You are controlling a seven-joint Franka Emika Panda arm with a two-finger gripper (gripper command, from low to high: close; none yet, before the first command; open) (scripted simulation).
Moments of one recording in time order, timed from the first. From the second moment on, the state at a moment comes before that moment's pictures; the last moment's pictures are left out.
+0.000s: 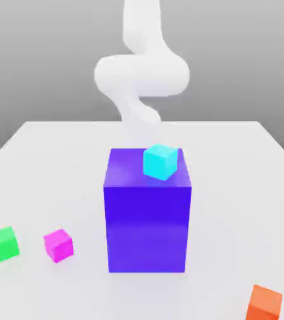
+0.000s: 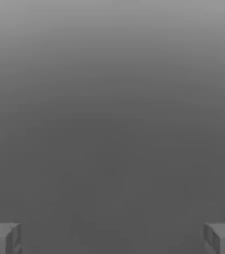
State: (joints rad) arm 0.00 -0.85 -0.07 -2.32 -0.05 2.26 0.66
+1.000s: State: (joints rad) arm 0.22 -0.81 -1.04 -2.64 -0.71 2.27 -0.90
